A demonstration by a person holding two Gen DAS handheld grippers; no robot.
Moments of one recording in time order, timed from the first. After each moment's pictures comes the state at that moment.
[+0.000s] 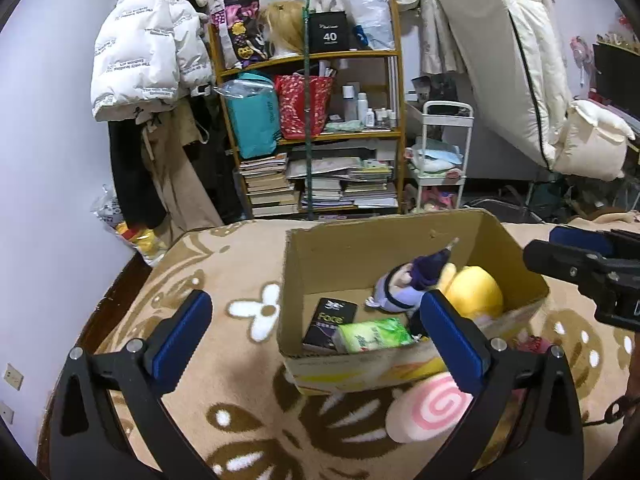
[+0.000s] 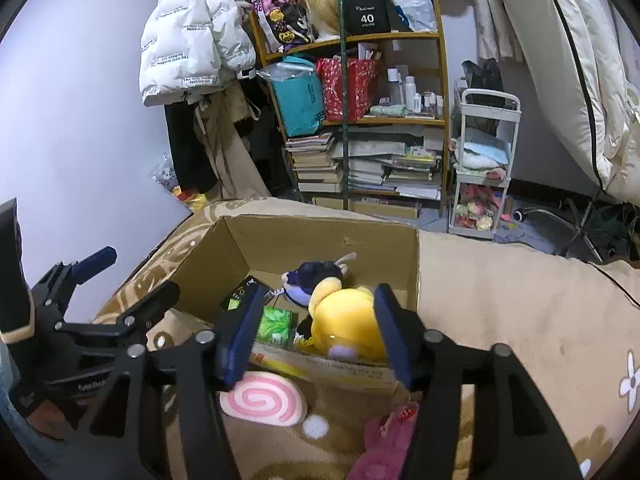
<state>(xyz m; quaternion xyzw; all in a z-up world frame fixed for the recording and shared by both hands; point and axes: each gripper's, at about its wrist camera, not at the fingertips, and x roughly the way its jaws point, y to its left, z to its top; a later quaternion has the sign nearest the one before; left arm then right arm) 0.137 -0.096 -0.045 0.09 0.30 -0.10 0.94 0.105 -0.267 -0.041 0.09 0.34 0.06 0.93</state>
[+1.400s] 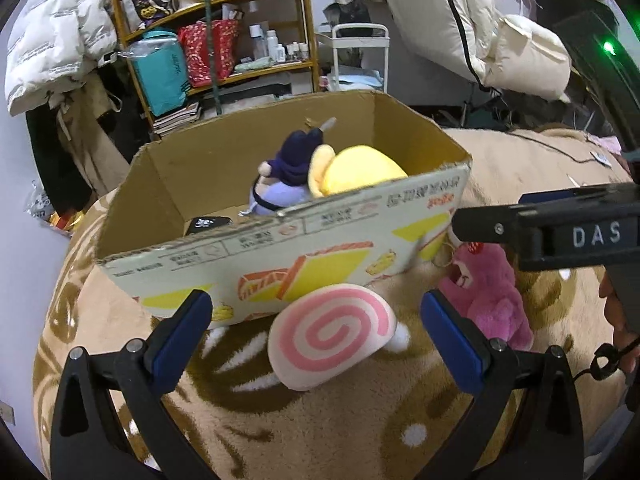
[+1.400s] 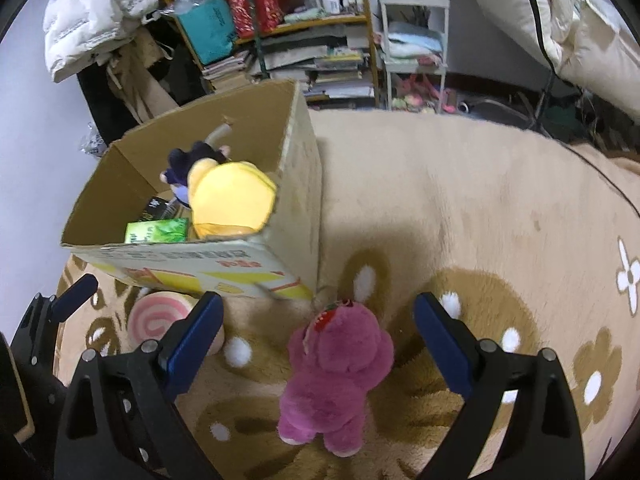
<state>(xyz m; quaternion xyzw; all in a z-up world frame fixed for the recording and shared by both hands) 0.106 -0.168 -0.124 0.14 0.40 -0.22 0.88 0.099 -0.323 -0.127 0.15 0.49 -0.04 0.86</state>
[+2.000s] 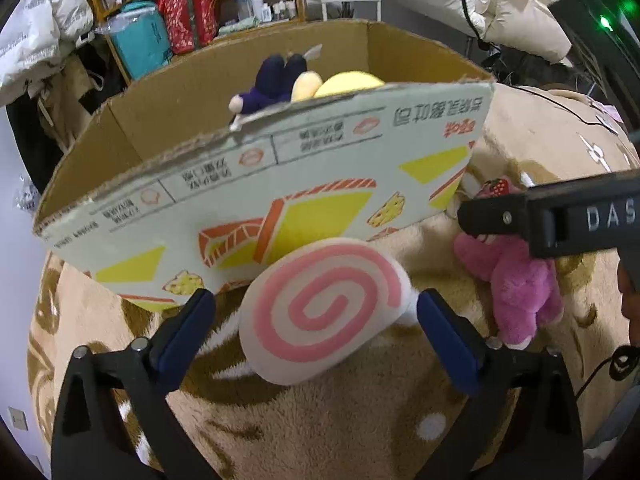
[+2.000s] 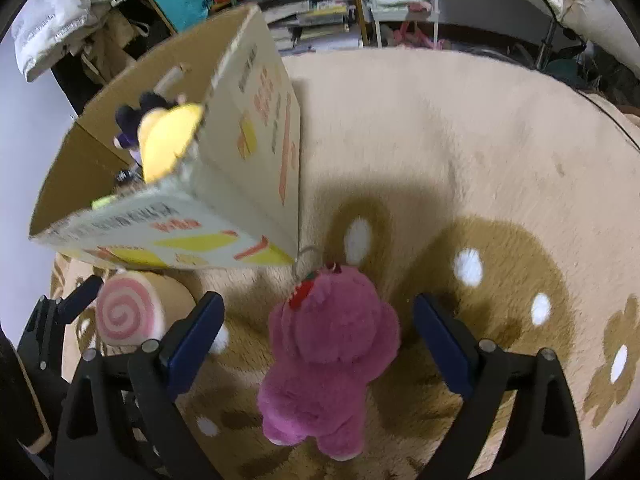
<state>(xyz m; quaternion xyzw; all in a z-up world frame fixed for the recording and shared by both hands) 0.123 -0.178 -0.163 0.17 0.46 -0.21 0.84 0.114 -0.329 -0.174 0.18 0.56 -0.04 0.81</state>
